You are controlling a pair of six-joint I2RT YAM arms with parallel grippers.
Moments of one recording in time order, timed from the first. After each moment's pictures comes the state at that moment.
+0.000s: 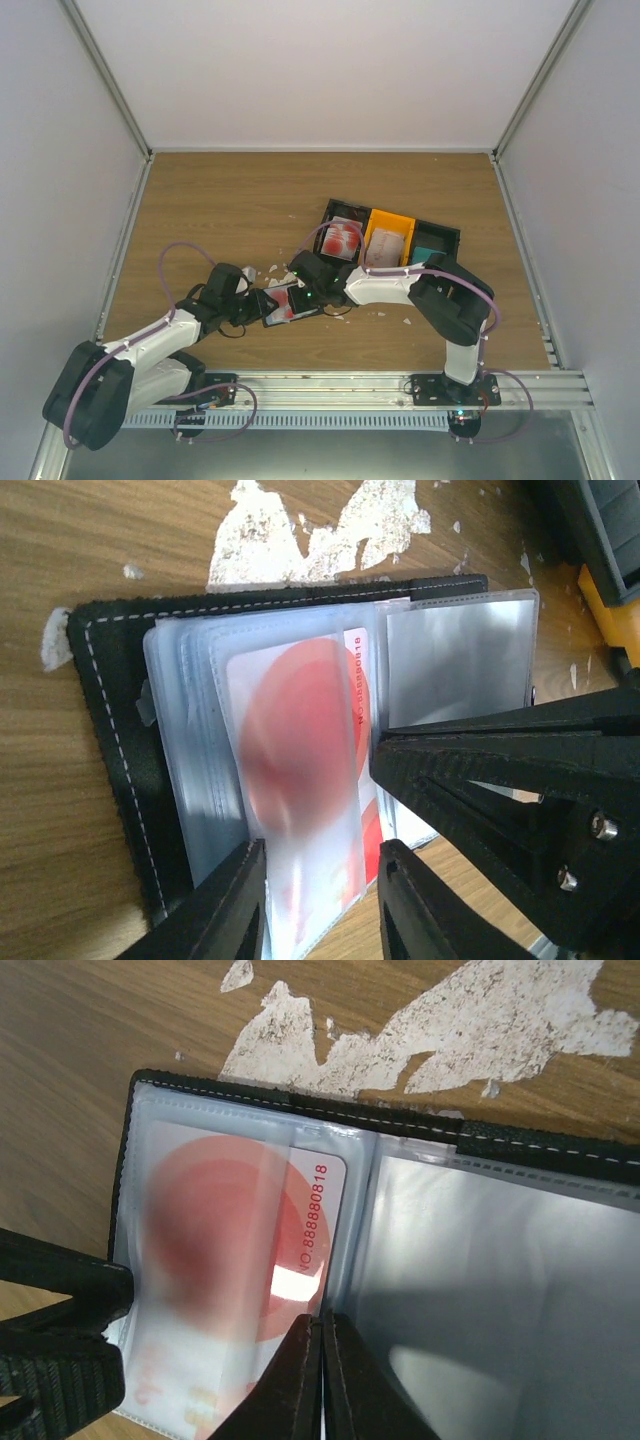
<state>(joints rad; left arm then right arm) -0.44 1.06 0.30 -0.14 0.40 -0.81 1.01 1.88 1.04 -0.15 -0.16 0.65</state>
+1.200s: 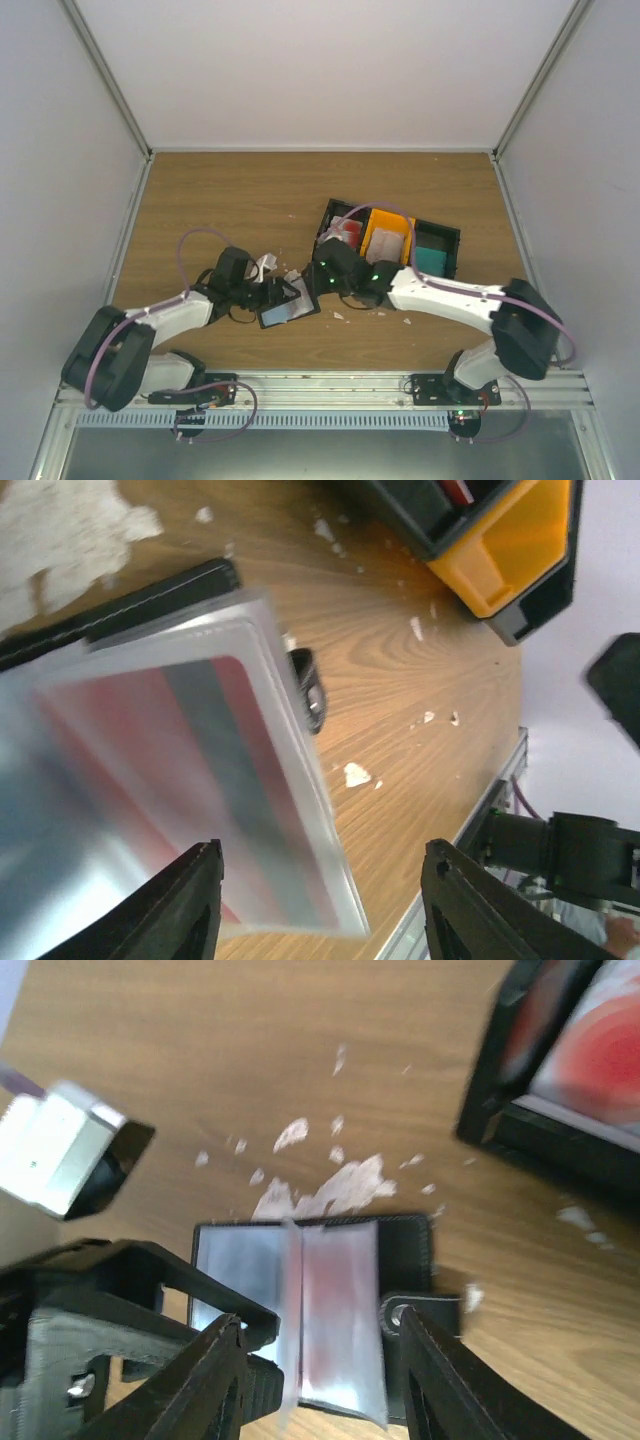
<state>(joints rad) -0.43 1.24 0.38 0.05 0.66 -0.74 0.99 1.53 0.96 -0.24 0.07 0.75</state>
